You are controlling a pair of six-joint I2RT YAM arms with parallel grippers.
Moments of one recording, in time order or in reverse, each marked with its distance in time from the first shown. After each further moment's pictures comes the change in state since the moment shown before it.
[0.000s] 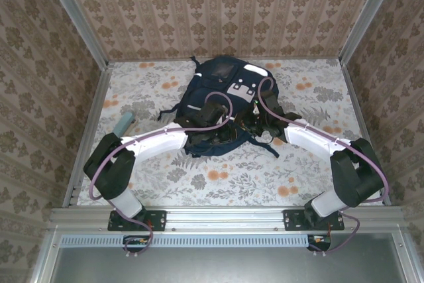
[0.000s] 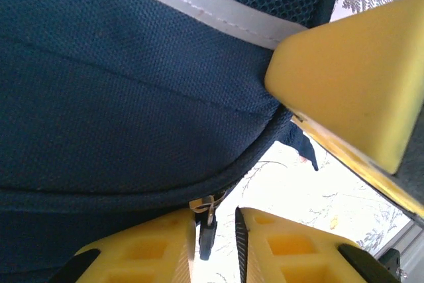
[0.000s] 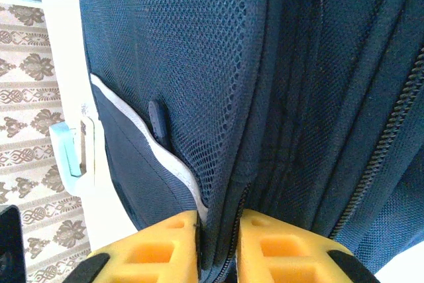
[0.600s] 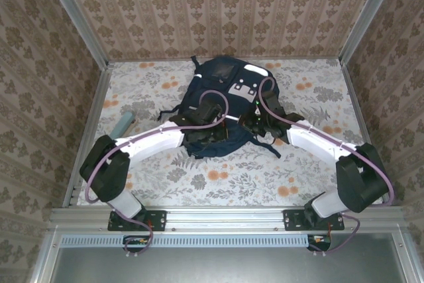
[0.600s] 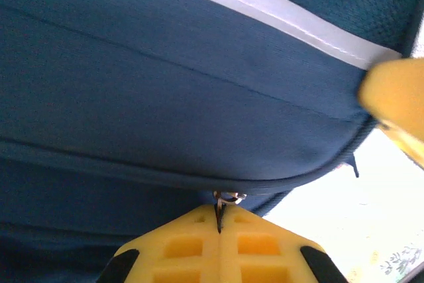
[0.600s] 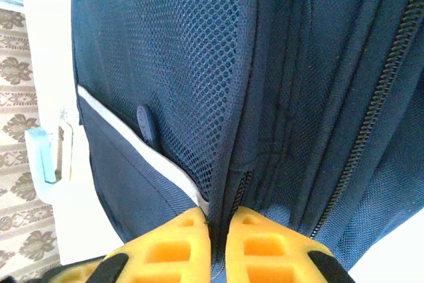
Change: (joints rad) left arm 0.046 -0.056 -0.008 -0.113 -0.080 0.053; right arm -0.002 -0.063 0.002 -0.092 0.100 -0.072
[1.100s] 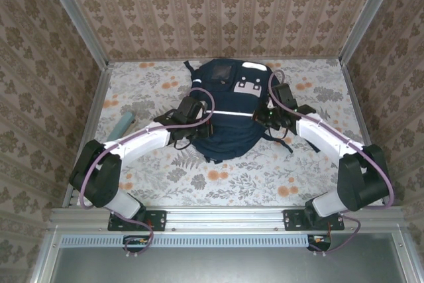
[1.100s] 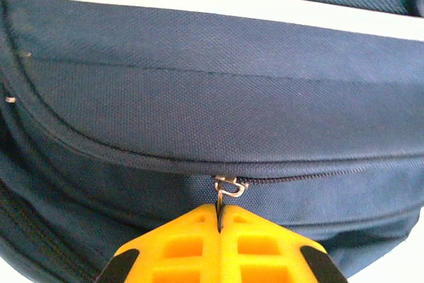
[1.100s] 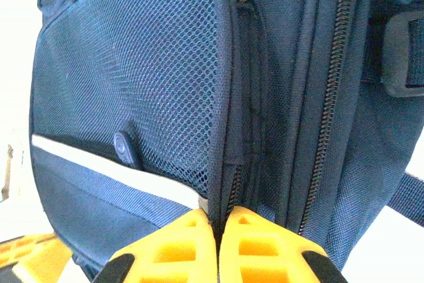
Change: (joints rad) left arm 0.130 -0.063 -0.109 0.089 0.031 0.226; right arm -0.156 0.028 0.086 -0.152 -0.006 -0.214
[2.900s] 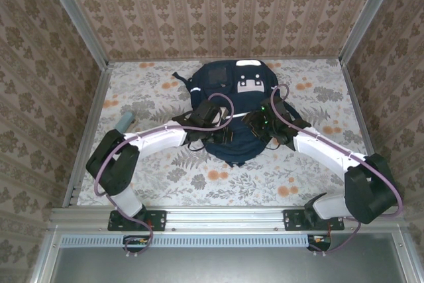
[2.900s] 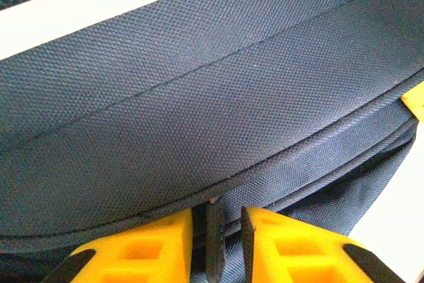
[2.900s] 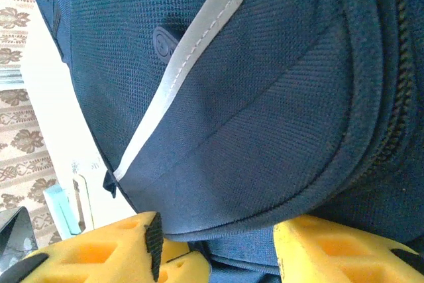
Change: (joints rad) left arm -0.116 0.156 0.088 0.032 0.103 0.014; right arm 0.156 -0.108 -0.169 0.145 0.089 0.486
